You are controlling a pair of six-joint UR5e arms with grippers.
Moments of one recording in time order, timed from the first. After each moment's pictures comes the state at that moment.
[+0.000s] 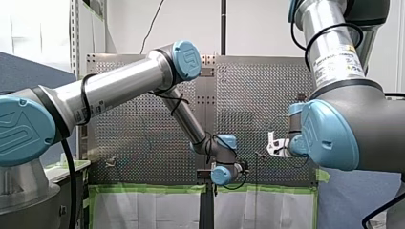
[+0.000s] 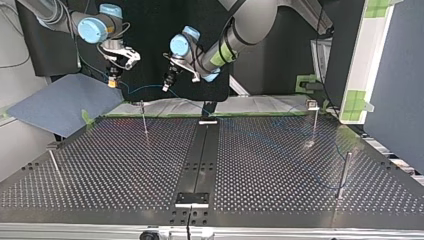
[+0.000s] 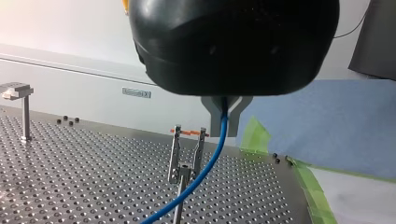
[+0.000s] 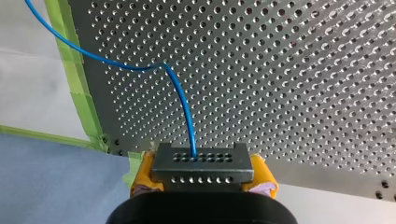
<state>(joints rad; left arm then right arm) -0.81 -2.68 -1.32 -2.36 -1.82 -1.73 1.75 -0.99 2.05 -0.83 1.58 1.55</state>
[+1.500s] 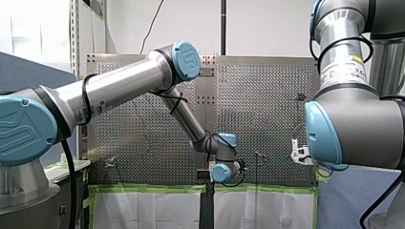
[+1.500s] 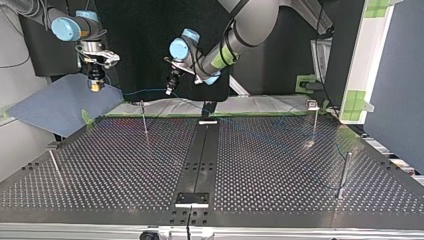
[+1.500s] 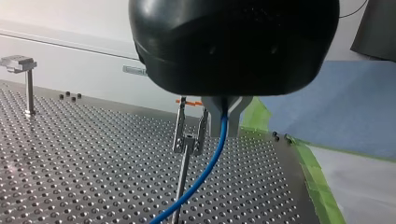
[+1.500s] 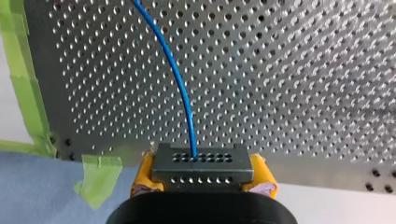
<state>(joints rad) -0.79 -2.68 -1.30 -2.40 -1.87 -1.74 1.48 -0.86 2.02 -1.06 1.18 1.49</state>
